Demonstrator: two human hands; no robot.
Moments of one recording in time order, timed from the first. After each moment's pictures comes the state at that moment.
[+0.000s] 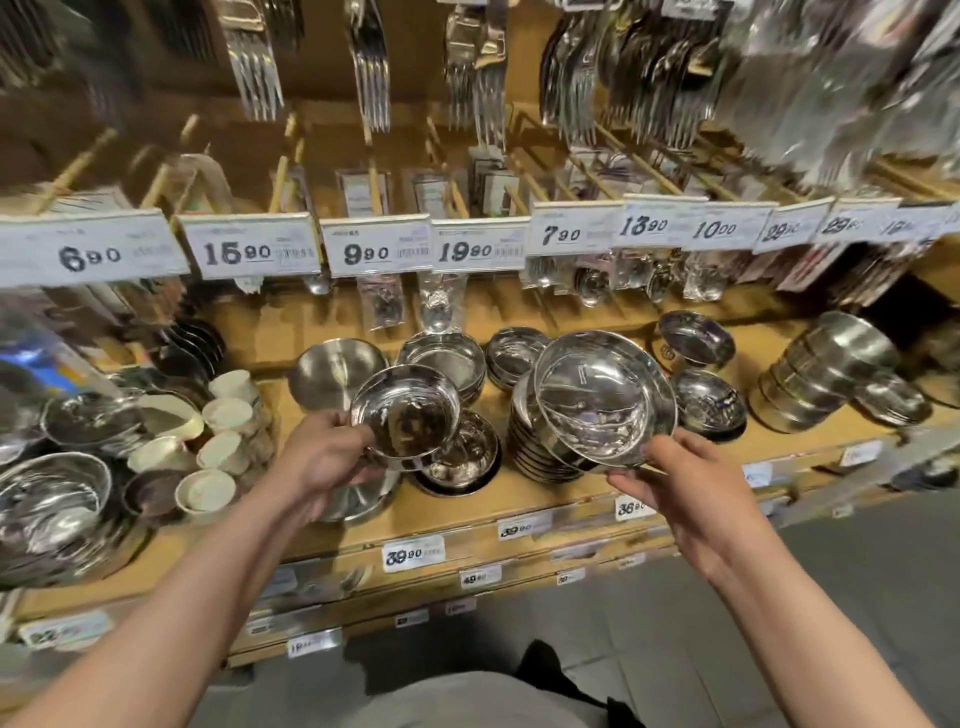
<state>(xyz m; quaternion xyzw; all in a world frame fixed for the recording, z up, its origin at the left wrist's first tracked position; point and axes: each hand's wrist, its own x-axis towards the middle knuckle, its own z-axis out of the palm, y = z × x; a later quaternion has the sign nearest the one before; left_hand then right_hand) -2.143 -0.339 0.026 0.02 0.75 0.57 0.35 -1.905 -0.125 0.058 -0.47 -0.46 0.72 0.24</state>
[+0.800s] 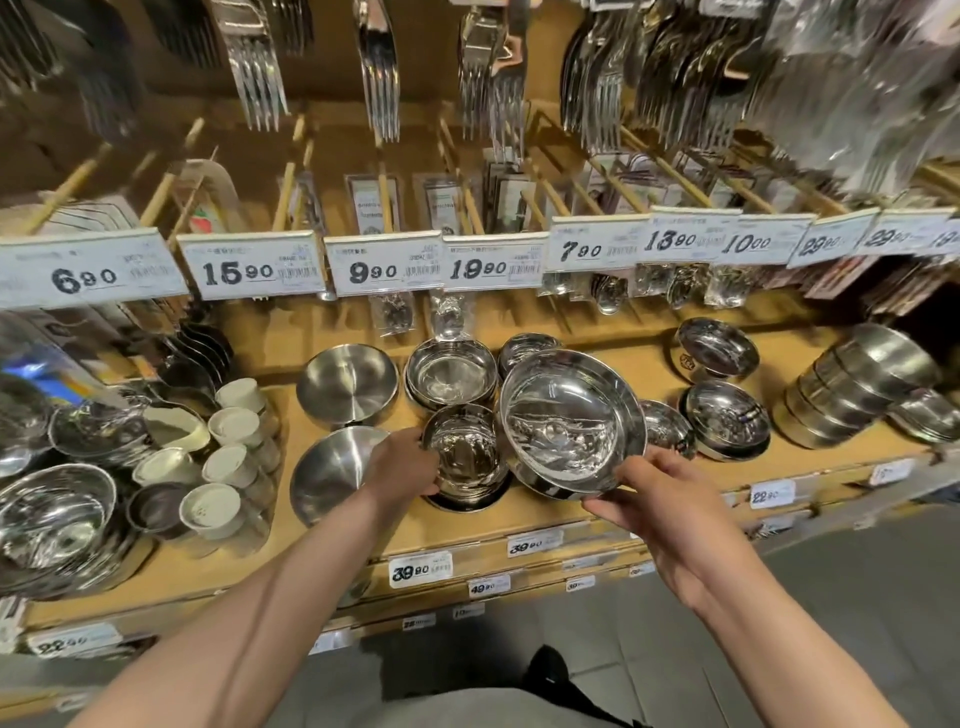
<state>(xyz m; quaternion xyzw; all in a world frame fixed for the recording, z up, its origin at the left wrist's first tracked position) -2.159 -0.277 -0.068 0.06 0.82 0.47 0.33 -1.934 -0.136 0.057 -0.46 -0.44 0.75 0.18</state>
